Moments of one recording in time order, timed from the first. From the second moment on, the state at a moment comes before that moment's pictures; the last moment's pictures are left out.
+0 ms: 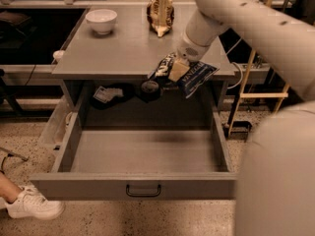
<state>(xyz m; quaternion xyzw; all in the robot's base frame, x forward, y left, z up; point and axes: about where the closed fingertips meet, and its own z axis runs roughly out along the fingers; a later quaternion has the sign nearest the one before) 0.700 -0.069 0.835 -0.61 0.76 0.04 0.22</state>
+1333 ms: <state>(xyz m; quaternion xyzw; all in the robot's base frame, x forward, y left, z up) 0.719 -0.065 0.855 -0.61 0.76 0.04 0.21</state>
